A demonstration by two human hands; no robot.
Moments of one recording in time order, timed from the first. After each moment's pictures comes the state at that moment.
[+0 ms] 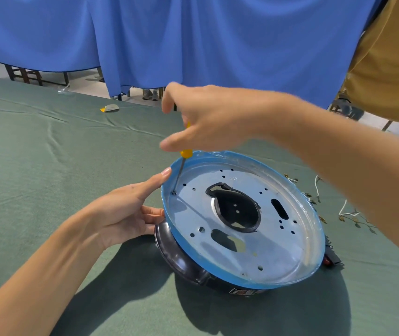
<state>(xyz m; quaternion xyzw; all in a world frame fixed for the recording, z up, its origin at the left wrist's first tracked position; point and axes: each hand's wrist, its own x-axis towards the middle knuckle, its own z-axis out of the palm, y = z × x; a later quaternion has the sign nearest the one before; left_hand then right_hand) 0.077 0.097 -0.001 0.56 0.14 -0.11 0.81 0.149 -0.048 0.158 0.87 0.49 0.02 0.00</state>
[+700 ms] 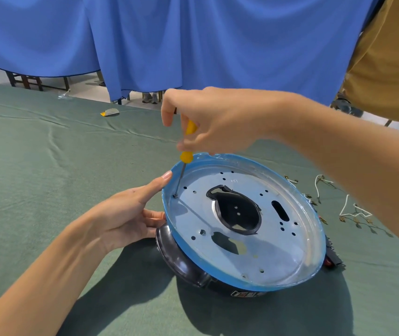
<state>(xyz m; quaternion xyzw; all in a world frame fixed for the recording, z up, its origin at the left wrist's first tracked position) 0.078 0.097 -0.001 0.56 0.14 -0.11 0.81 0.152 -0.054 0.162 0.86 0.52 0.02 0.01</state>
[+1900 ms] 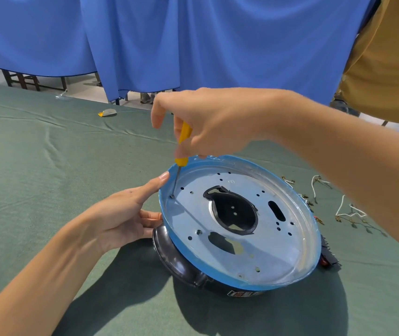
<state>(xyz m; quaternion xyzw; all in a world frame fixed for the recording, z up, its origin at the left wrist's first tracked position) 0.076 0.094 0.003 0.57 0.14 -0.10 0.81 0.147 -0.054 0.168 0.86 0.52 -0.02 0.00</state>
